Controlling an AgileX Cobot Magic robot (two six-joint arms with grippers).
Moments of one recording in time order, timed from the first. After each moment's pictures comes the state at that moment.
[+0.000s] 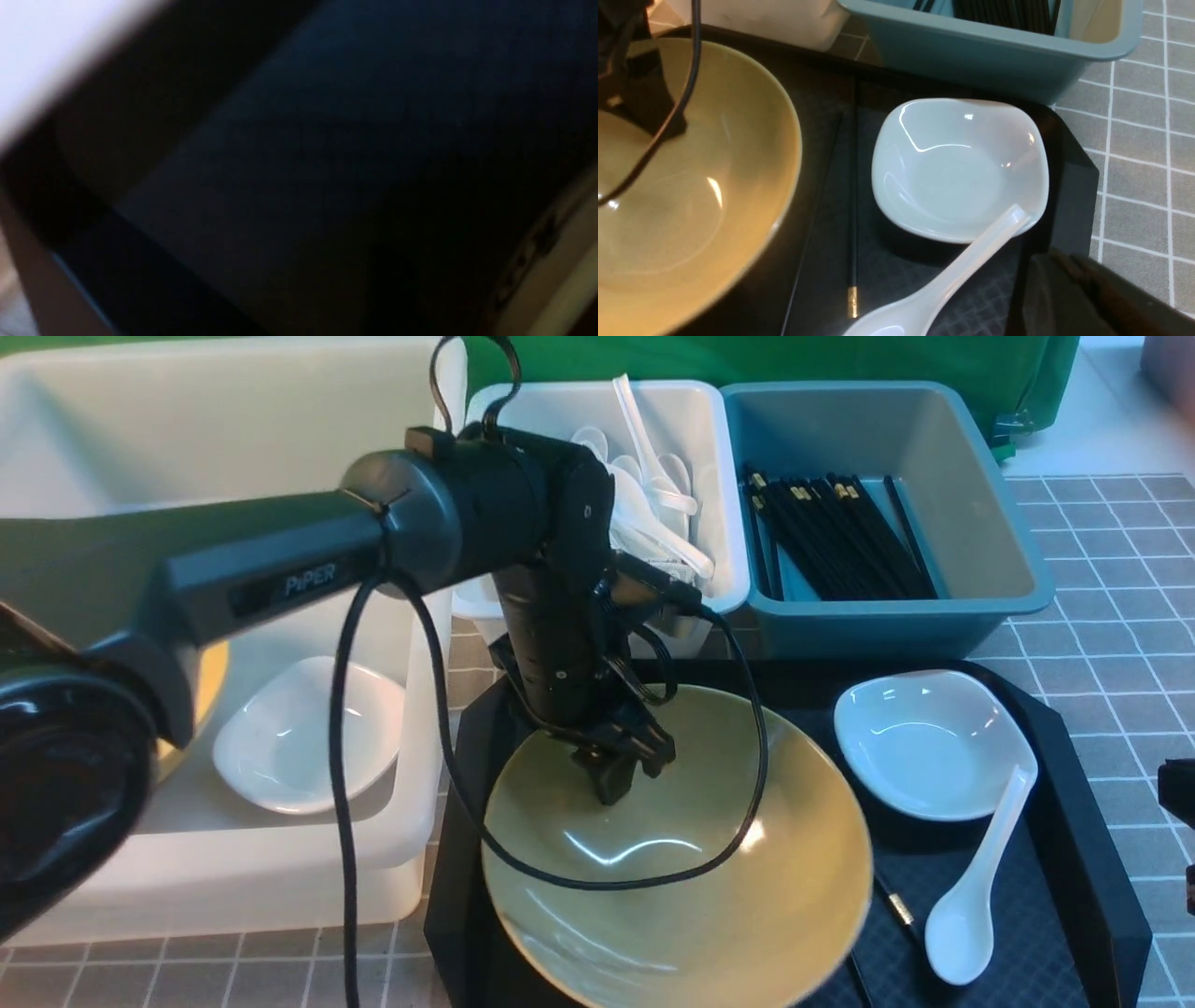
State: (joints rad) right arm 0.05 0.70 -0.46 0.41 0.47 -0.45; left arm -0.57 2.04 -1.60 -0.15 1.13 0.25
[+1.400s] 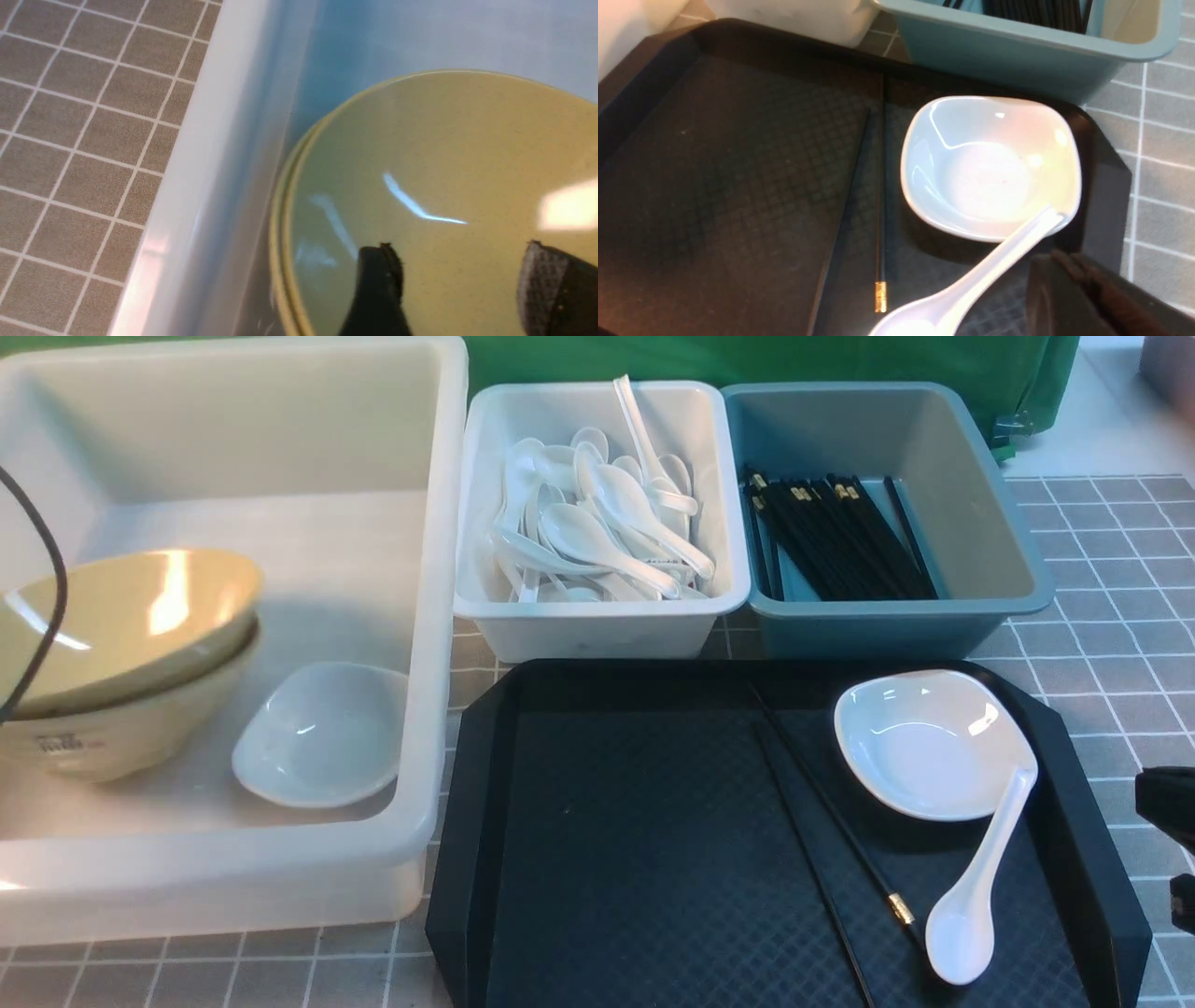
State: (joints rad) right arm 0.10 0.71 -0.46 0.41 0.47 -0.41; left arm 0.48 1.38 -1.08 -0.35 0.60 0.36
